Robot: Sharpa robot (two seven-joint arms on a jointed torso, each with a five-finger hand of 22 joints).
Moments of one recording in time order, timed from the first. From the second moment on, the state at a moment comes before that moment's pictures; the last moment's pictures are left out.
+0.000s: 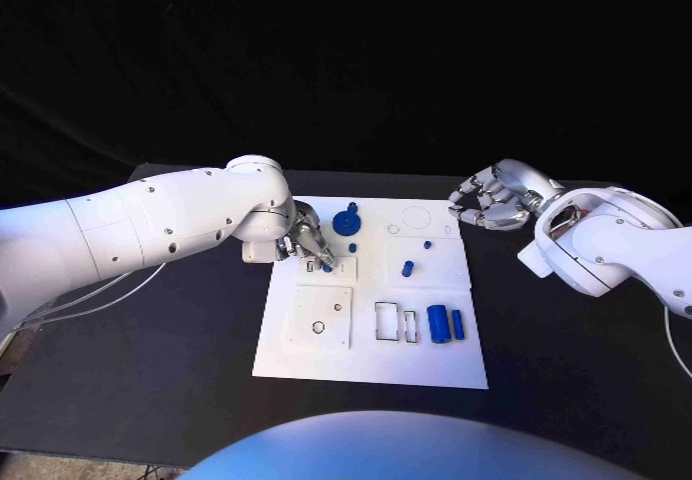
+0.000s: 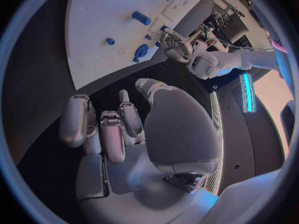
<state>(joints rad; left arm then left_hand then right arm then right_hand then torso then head) 1.30 -0.64 -0.11 1.32 -0.88 0.36 -0.67 1.02 -0.20 0.60 0.20 0.40 0.84 0.02 0.86 0.72 1.38 -0.04 1.27 1.16 1.47 -0.09 1.57 1.31 0.08 1.42 0.02 1.32 1.31 1.30 -0.94 -0.15 1.63 -1.04 -0.42 -0.18 1.31 -0.22 0.44 0.28 0.38 0.90 0.15 0.17 0.38 1.33 0.07 1.36 1.26 1.47 0.00 1.56 1.31 0.07 1.41 0.10 1.19 1.31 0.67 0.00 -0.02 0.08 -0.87</state>
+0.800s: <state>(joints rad) 1.29 -0.64 -0.10 1.33 -0.89 0.37 -0.67 1.01 -0.20 0.49 0.29 0.28 0.84 0.02 0.86 0.72 1.38 -0.04 1.28 1.17 1.47 -0.09 1.57 1.31 0.08 1.42 0.02 1.32 1.31 1.30 -0.94 -0.15 1.63 -1.04 -0.42 -0.18 1.31 -0.22 0.45 0.28 0.38 0.90 0.15 0.17 0.38 1.33 0.07 1.36 1.26 1.47 0.00 1.56 1.31 0.07 1.41 0.10 1.19 1.31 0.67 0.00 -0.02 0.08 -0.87</state>
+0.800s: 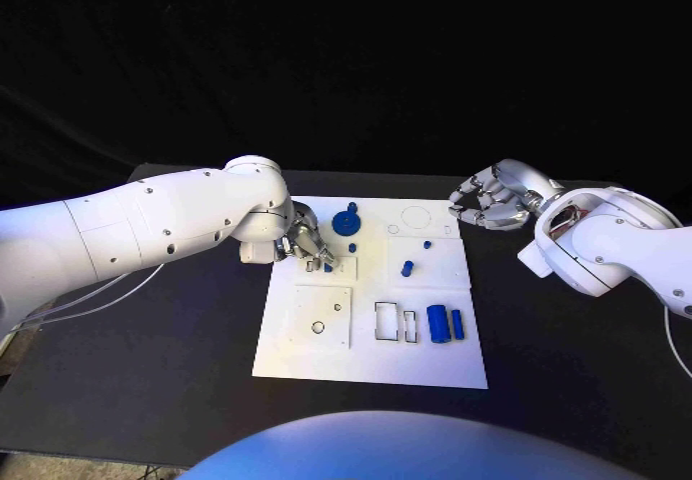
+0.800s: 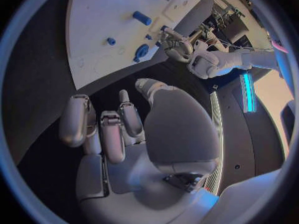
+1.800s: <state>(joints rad) 1.29 -0.68 -0.06 1.37 -0.89 0.35 -0.67 1.09 -0.18 0.49 0.27 0.38 0.84 0.02 0.86 0.72 1.38 -0.04 1.28 1.17 1.47 -0.09 1.57 1.31 0.08 1.42 0.02 1.30 1.31 1.30 -0.94 -0.15 1.63 -1.04 -0.42 -0.18 1.31 -0.22 0.45 0.27 0.38 0.90 0.15 0.17 0.38 1.33 0.07 1.36 1.26 1.47 0.00 1.56 1.31 0.07 1.41 0.10 1.19 1.31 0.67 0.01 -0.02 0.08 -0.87</state>
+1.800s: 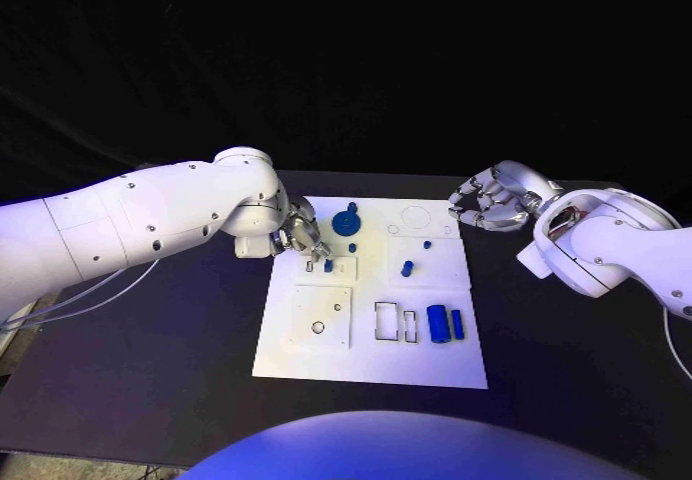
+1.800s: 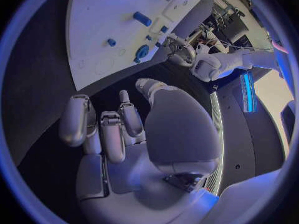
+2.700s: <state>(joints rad) 1.30 -0.75 -0.02 1.37 -0.95 0.32 -0.63 1.04 -0.18 0.43 0.29 0.26 0.80 0.04 0.82 0.69 1.36 -0.03 1.27 1.15 1.47 -0.09 1.57 1.31 0.08 1.41 0.02 1.26 1.31 1.30 -0.94 -0.15 1.63 -1.03 -0.42 -0.18 1.31 -0.22 0.45 0.27 0.38 0.90 0.15 0.17 0.38 1.33 0.07 1.36 1.26 1.47 0.00 1.56 1.31 0.07 1.41 0.10 1.19 1.31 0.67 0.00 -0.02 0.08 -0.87</state>
